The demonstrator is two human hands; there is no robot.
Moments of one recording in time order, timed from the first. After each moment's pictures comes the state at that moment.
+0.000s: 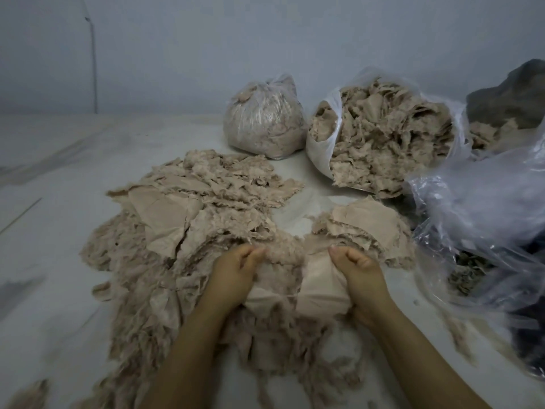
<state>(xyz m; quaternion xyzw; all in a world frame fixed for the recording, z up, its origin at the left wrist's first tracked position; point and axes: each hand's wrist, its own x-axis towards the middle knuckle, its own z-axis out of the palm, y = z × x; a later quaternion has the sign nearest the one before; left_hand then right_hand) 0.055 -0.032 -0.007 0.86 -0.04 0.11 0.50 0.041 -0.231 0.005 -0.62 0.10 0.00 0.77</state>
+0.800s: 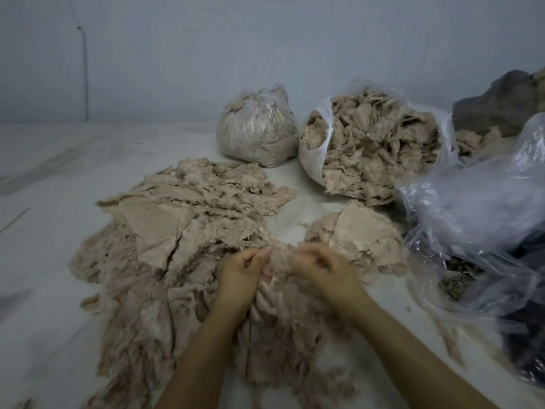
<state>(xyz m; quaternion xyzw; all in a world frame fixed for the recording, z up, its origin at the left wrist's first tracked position) 0.059 -0.058 0.002 0.75 0.01 0.10 0.66 0.045 -0.225 0.019 -0.82 -0.06 0.02 0.57</state>
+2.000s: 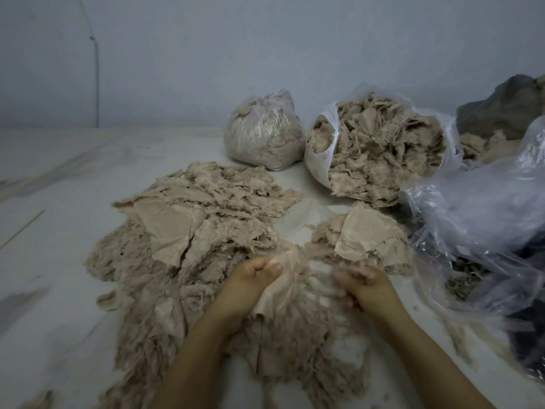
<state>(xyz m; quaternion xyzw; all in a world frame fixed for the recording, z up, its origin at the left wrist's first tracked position) 0.035 -0.043 0.018 0.69 -0.04 -0.09 0.72 0.036 -0.257 -0.008 -0.76 0.09 0.01 0.64</state>
